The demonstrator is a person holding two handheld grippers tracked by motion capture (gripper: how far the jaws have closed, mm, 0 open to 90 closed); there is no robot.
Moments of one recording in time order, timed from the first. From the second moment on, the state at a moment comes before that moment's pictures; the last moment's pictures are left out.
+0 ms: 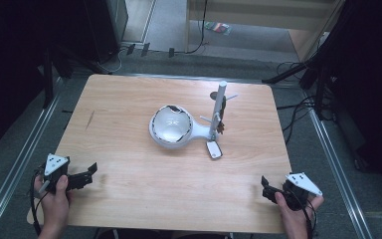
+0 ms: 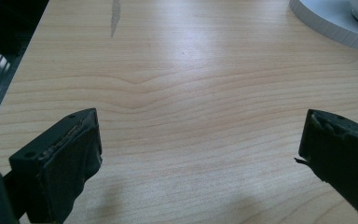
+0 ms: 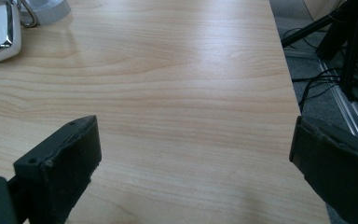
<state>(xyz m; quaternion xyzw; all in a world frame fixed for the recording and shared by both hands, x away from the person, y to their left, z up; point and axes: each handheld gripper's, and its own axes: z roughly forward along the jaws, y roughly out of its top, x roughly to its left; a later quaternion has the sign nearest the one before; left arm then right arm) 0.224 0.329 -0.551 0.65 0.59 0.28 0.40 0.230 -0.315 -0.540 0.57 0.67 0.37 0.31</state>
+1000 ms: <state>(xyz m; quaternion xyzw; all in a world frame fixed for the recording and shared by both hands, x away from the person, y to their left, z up) 0.225 0.332 -0.552 0.64 0.60 0.28 0.39 0.196 -0.352 -0.545 0.58 0.65 0.37 0.31</state>
